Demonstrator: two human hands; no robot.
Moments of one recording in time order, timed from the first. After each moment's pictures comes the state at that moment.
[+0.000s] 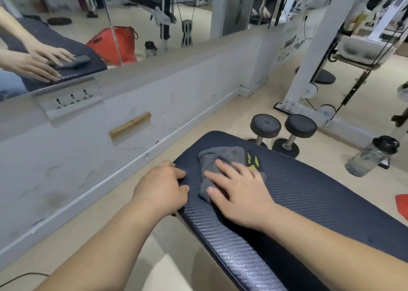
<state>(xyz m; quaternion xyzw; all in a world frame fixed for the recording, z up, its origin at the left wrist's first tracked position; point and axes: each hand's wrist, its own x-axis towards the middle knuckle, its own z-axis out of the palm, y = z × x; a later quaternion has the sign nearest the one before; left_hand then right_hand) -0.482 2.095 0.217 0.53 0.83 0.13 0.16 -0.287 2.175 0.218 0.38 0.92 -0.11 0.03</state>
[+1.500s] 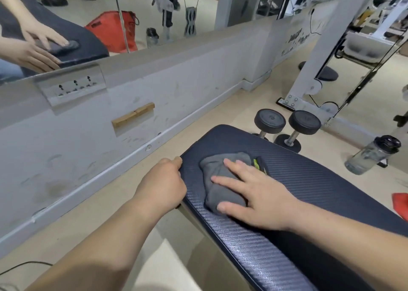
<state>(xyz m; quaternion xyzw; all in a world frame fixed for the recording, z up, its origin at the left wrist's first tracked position) -0.499 2.084 0.209 0.49 0.82 0.20 0.19 -0.269 2.182 0.223 0.32 0.94 -0.11 0.08</state>
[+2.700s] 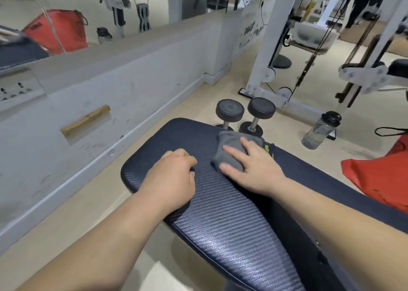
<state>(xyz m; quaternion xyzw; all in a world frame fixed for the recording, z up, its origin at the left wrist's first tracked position) -0.405 2.117 0.226 0.65 0.72 0.18 0.15 -0.189 2.219 0.214 0.52 0.85 -0.10 0.03</state>
